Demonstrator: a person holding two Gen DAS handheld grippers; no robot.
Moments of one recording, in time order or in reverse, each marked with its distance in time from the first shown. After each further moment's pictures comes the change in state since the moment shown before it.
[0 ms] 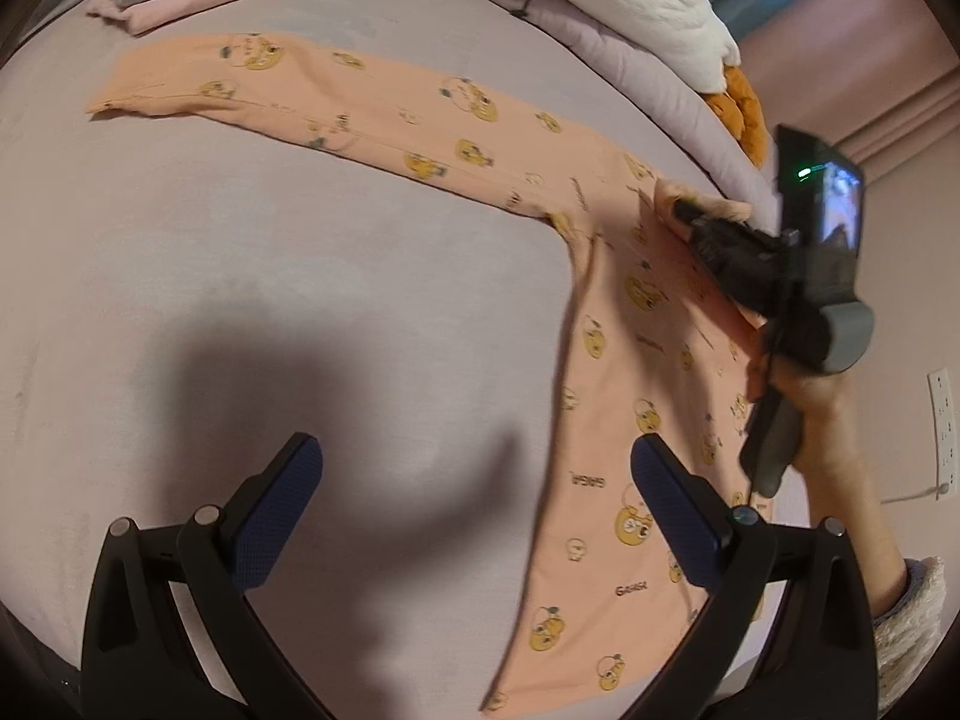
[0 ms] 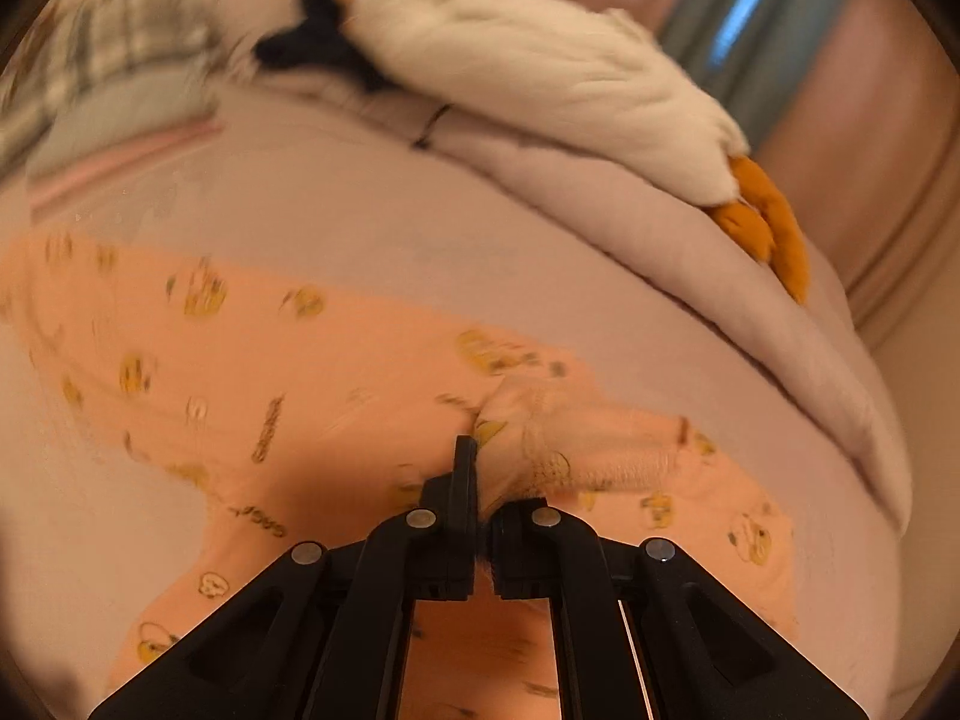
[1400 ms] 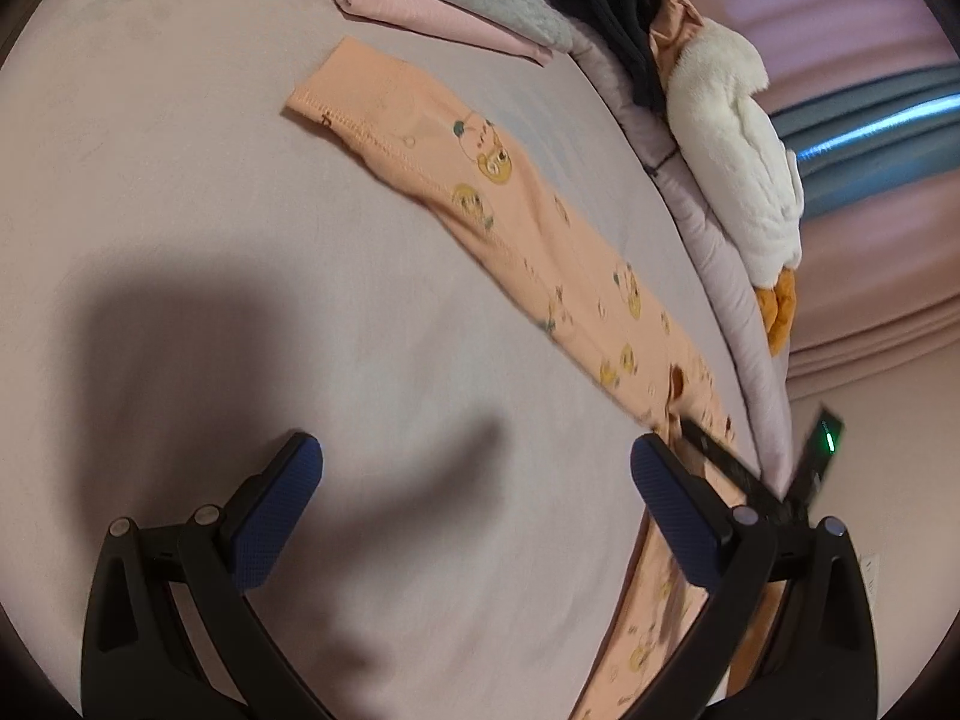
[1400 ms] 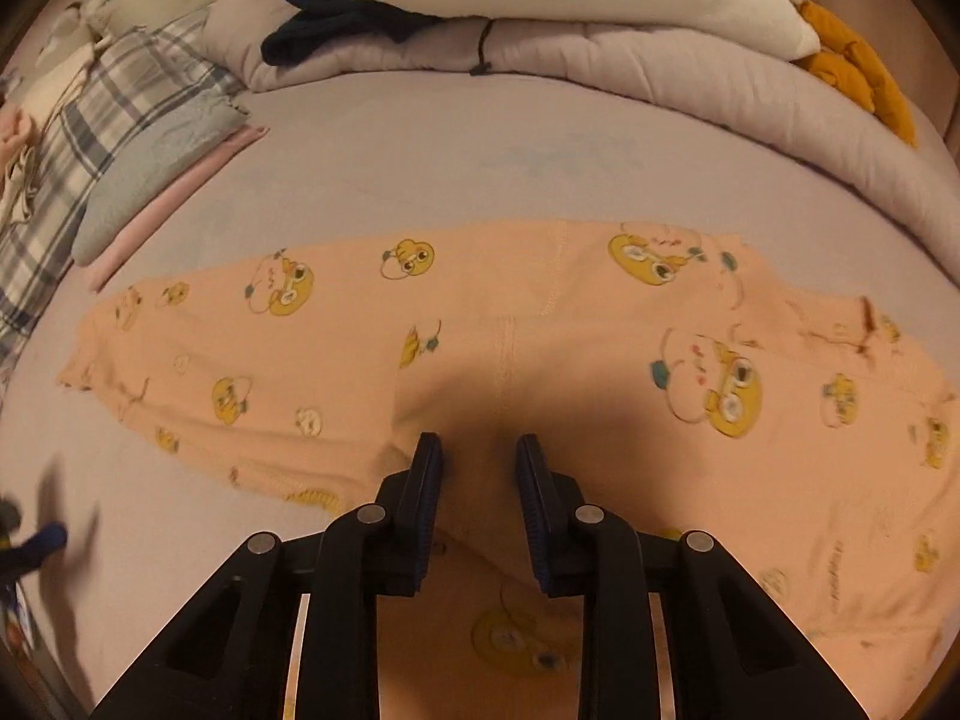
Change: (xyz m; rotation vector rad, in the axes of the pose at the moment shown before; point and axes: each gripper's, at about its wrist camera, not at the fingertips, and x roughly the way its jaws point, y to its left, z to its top) left arm -0.023 0.129 0.055 -0.361 -0.167 -0.116; right arm 0.031 0.015 0.019 0.273 0.143 0.368
